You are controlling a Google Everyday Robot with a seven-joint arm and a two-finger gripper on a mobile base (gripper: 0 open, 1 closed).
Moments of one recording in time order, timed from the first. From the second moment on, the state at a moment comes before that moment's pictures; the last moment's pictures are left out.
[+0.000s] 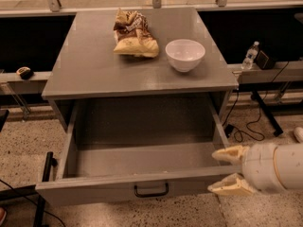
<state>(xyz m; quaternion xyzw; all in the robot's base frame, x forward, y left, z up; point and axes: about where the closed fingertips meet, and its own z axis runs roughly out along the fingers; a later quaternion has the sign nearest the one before) 0.379 -0.174 0.755 -0.59 0.73 0.11 0.33</state>
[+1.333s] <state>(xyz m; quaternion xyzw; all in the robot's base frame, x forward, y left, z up) 0.364 -0.141 0.685 -0.62 0.69 0.07 0.35</state>
